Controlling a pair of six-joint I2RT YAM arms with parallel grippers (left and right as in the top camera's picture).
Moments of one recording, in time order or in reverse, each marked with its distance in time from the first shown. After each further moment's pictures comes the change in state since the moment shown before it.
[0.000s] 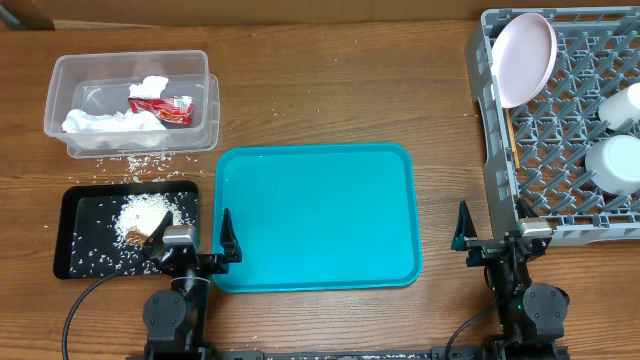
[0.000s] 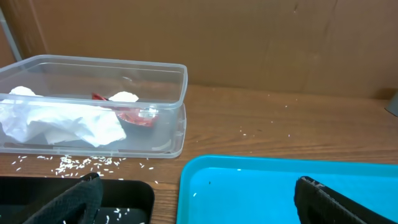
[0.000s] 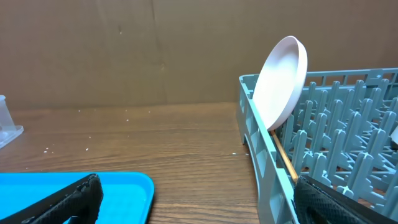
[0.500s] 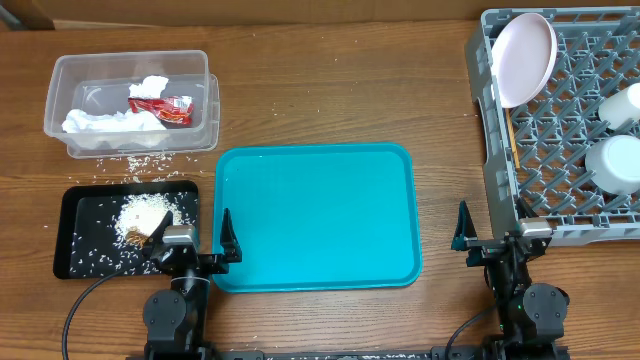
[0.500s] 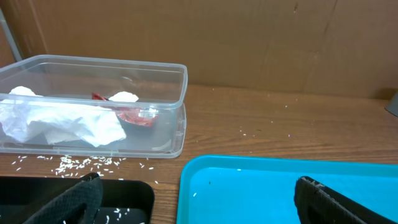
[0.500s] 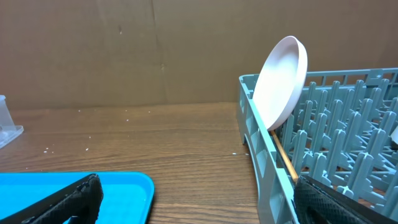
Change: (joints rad) left arm 0.000 0.000 0.000 0.000 0.000 0.000; right arm 0.000 0.000 0.000 0.000 0.000 0.000
